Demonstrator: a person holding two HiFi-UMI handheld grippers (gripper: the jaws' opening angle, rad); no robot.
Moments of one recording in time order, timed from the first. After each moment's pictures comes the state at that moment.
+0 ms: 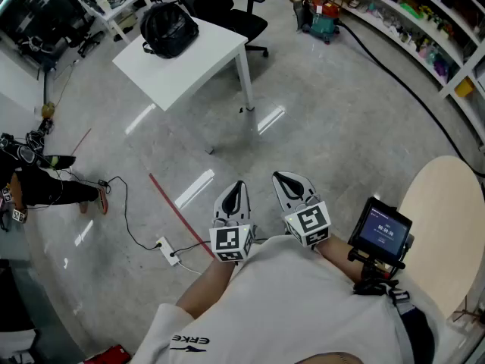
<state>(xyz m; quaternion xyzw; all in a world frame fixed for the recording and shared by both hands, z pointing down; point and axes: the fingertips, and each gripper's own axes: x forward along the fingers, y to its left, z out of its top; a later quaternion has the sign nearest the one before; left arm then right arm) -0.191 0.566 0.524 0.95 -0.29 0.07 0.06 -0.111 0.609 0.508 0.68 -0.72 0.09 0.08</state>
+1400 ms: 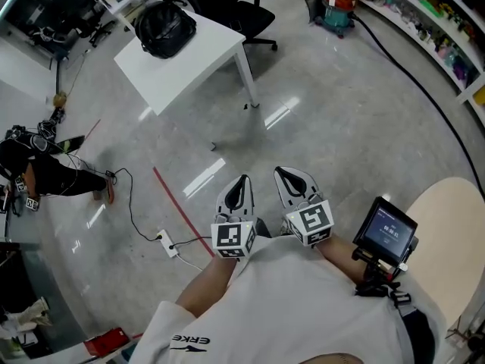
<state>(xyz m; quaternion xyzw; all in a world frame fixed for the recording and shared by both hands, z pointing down) -0.065 0.561 0.514 0.95 -0.31 0.08 0.05 0.007 0.595 0.508 0.67 -0.74 0.10 0.03</state>
